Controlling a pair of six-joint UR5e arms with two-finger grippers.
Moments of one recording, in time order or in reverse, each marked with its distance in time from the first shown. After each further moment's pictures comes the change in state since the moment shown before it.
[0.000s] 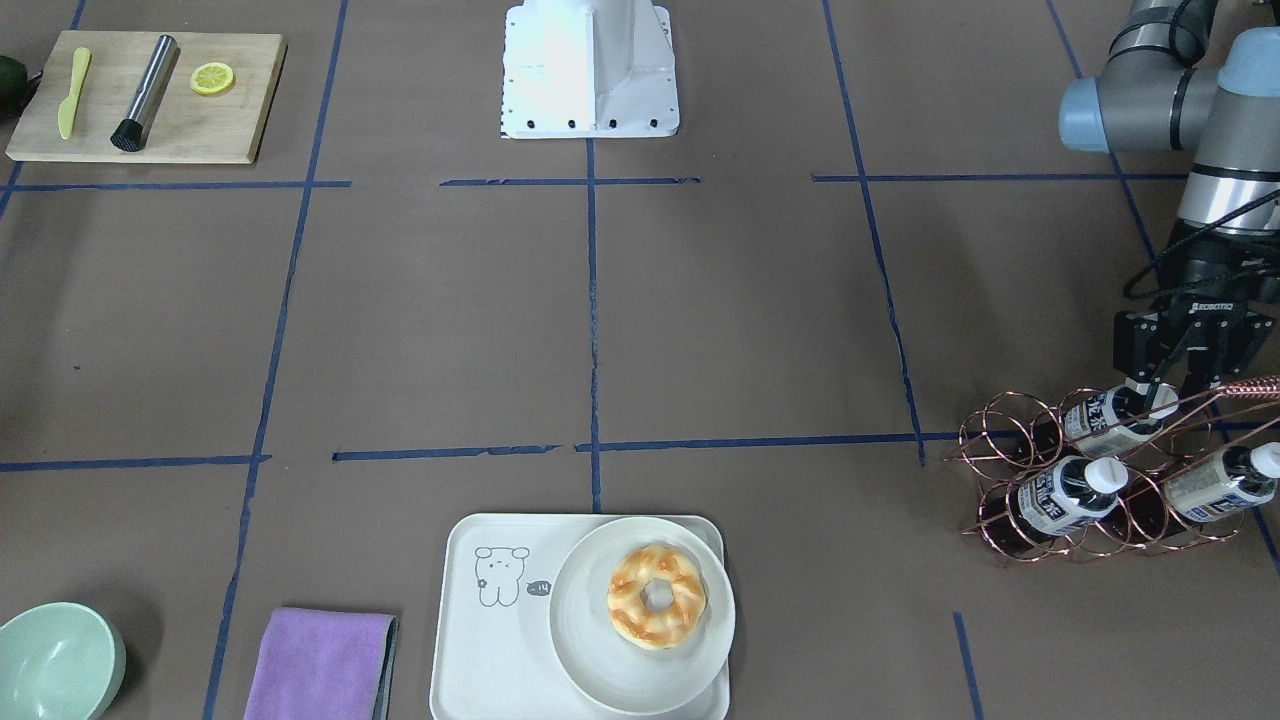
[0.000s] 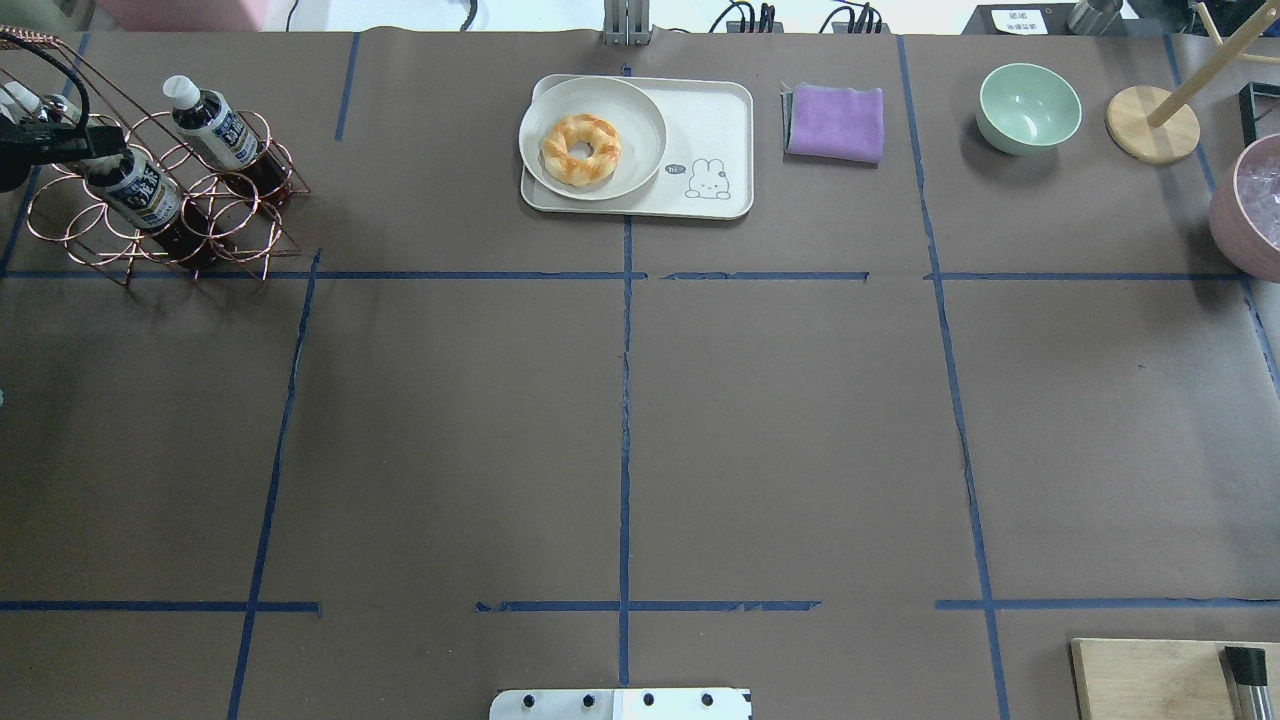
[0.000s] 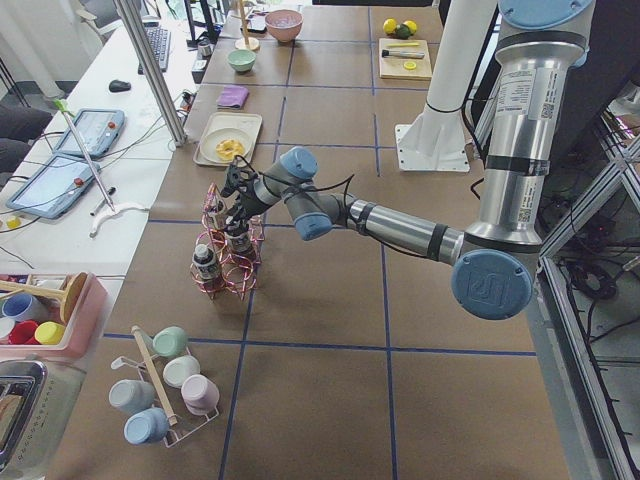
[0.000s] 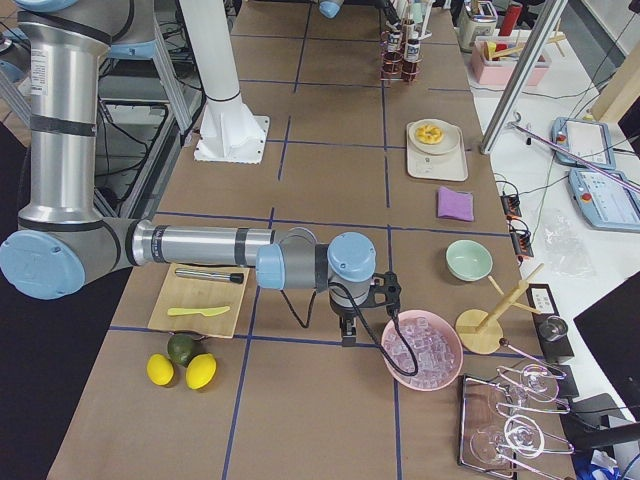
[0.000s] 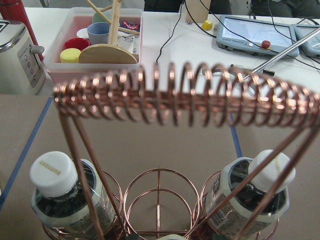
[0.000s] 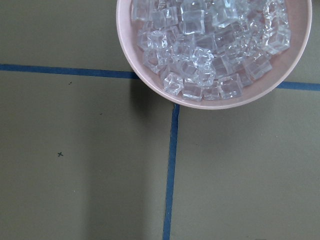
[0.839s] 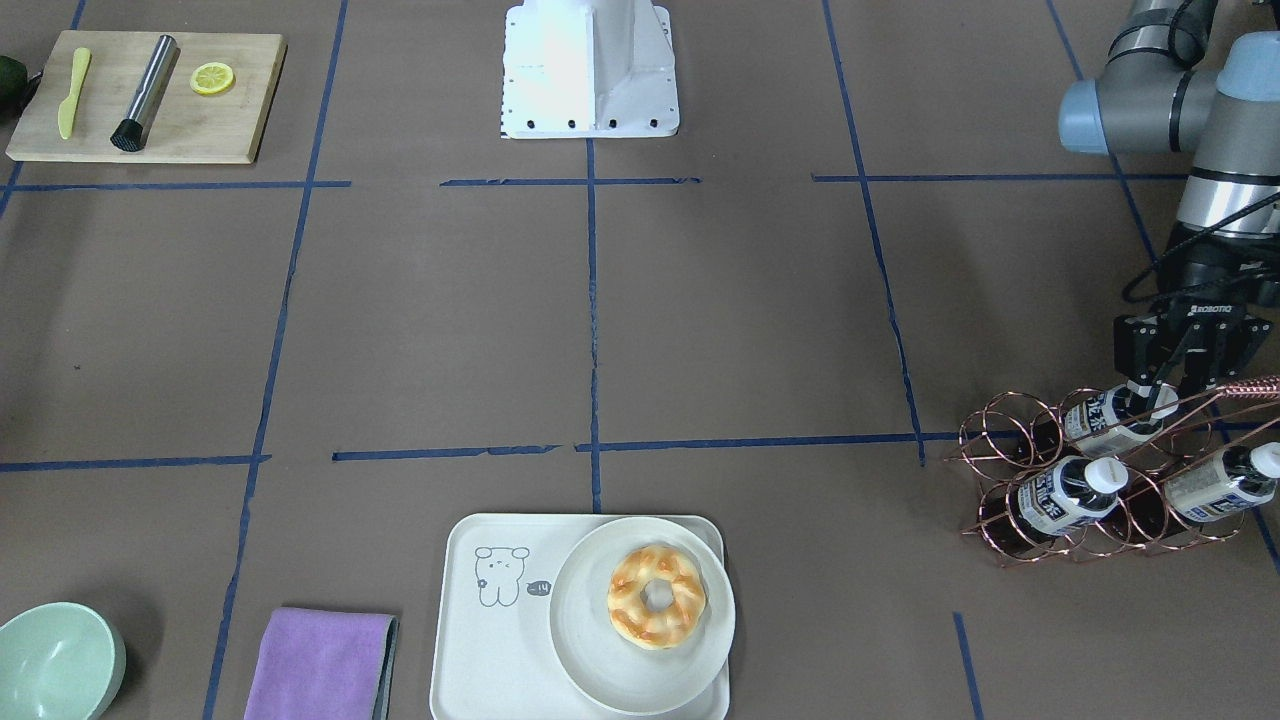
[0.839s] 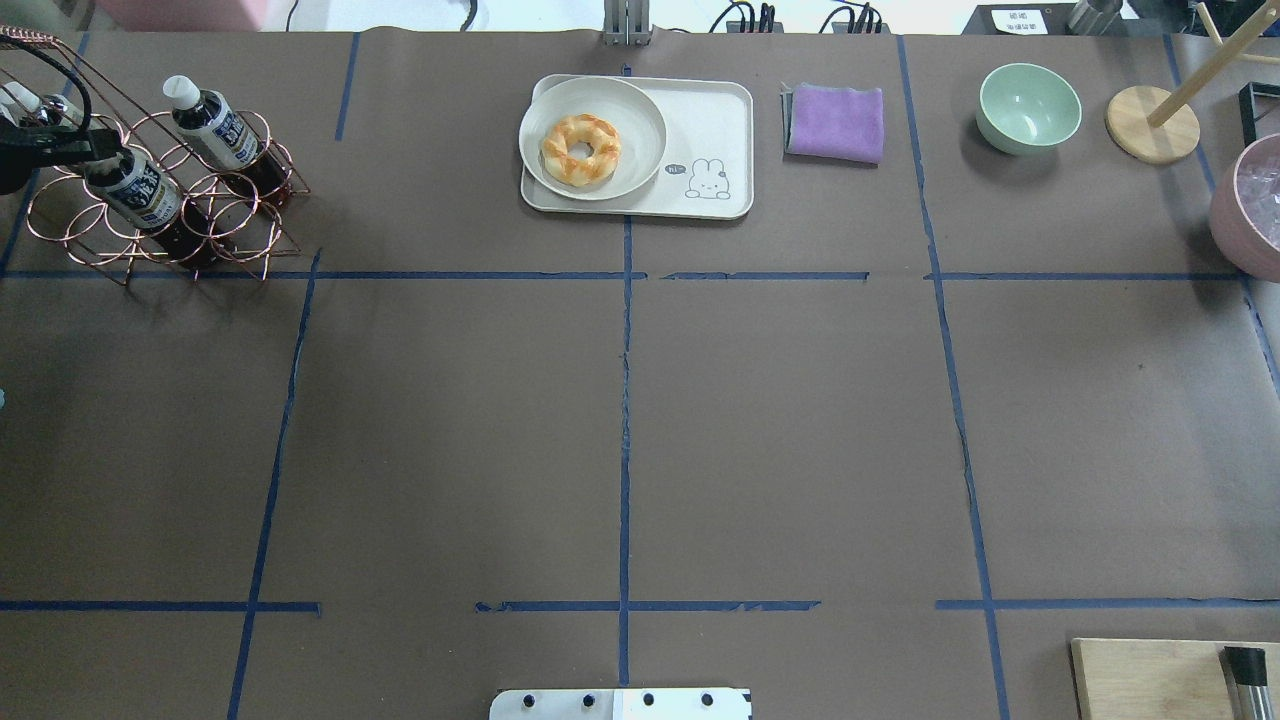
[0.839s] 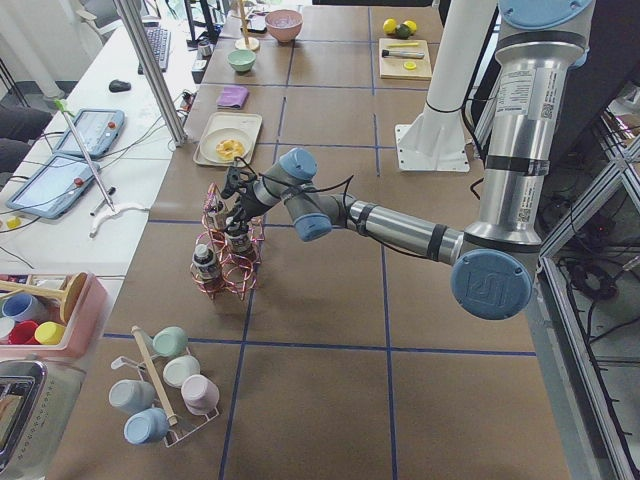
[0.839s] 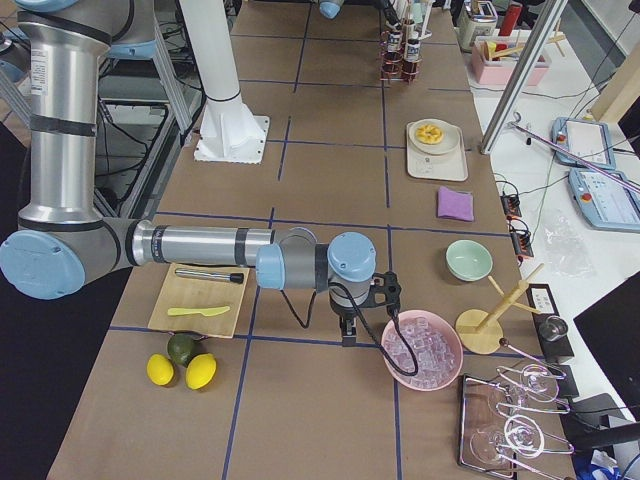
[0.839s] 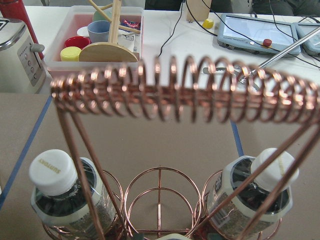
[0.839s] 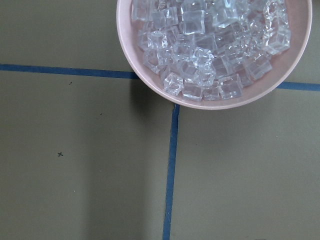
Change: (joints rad) left arm 0.001 -0.001 0.007 0.001 -0.001 0.002; right arm 0.000 0.000 0.000 0.000 0.000 0.000
